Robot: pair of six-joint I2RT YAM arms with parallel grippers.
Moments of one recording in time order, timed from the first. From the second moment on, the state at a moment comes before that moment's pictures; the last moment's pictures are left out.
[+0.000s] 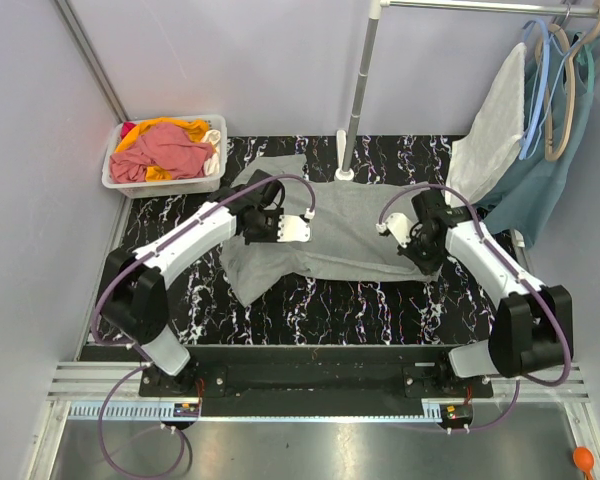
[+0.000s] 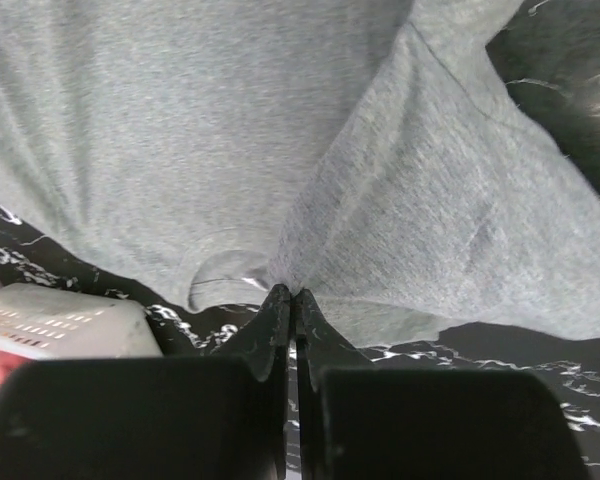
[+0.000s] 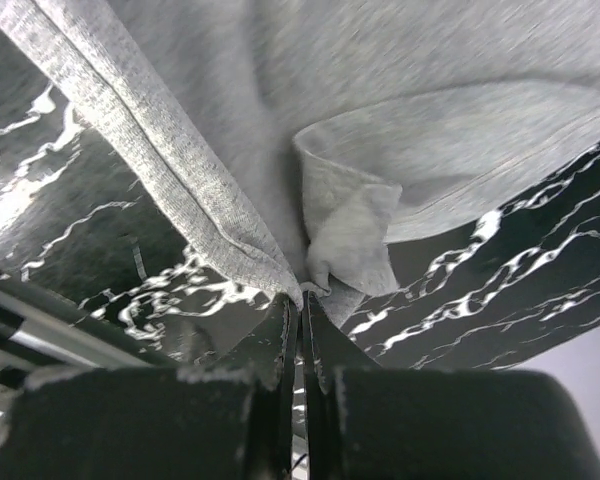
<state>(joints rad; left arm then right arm) -0.56 1.62 1.32 -0.83 0.06 1.09 0.22 1.38 1.02 -0.96 -0.02 -0.71</state>
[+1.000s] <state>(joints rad) -0.51 1.89 1.55 -0.84 -0.01 1.24 0.20 1.83 1.29 -0.83 0.08 -0.77</state>
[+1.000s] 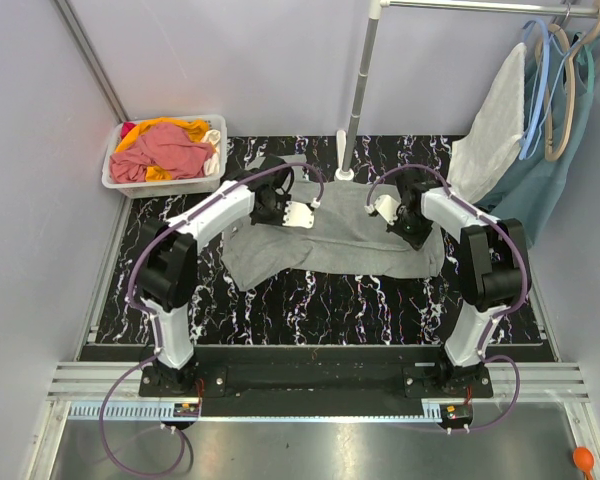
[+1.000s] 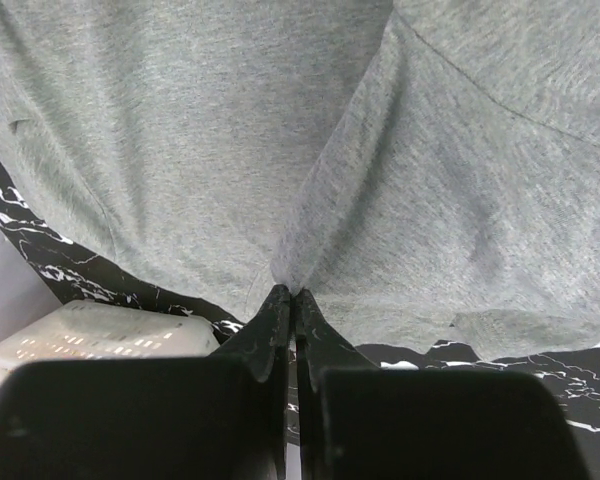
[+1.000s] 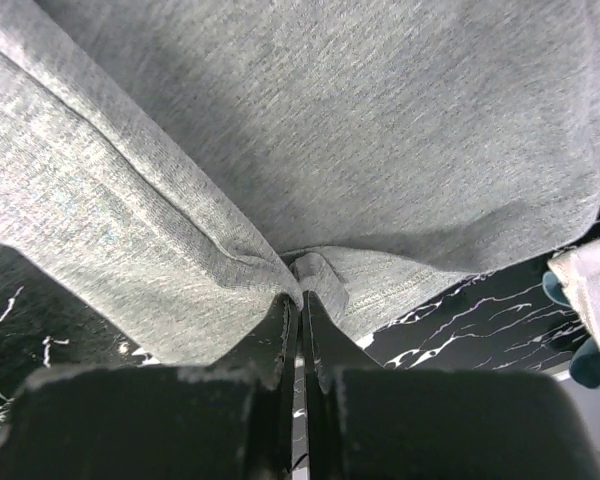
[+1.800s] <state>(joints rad) -0.56 2.03 1.67 -0.78 -0.06 1.29 0.20 1.86 1.30 -0.82 0.10 -0.77</state>
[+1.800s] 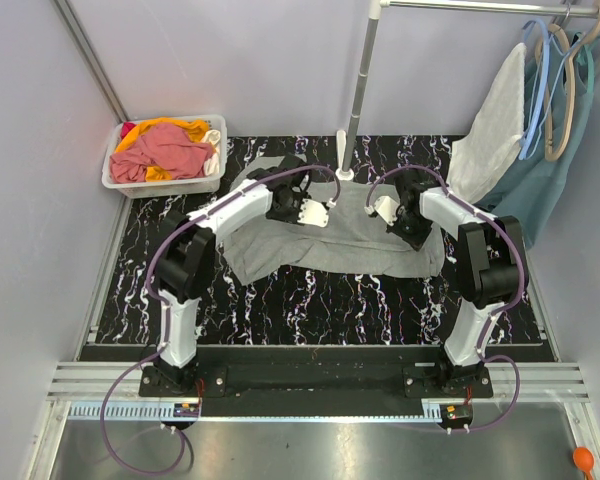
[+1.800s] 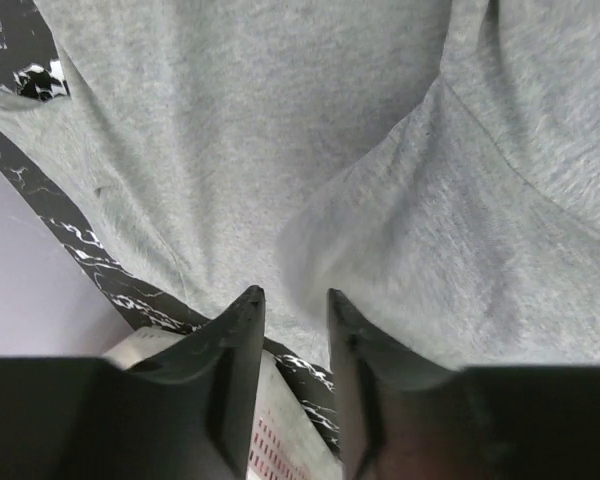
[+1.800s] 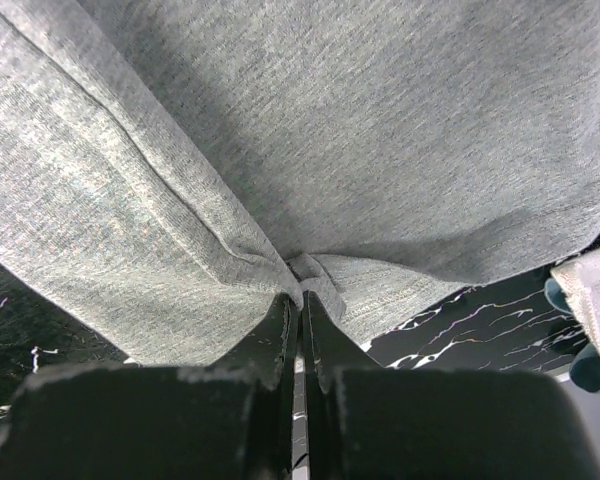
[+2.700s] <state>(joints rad) -0.30 1.72 1.33 -0.76 0.22 1.15 0.20 1.86 1.20 -0.75 0.10 -0.77</state>
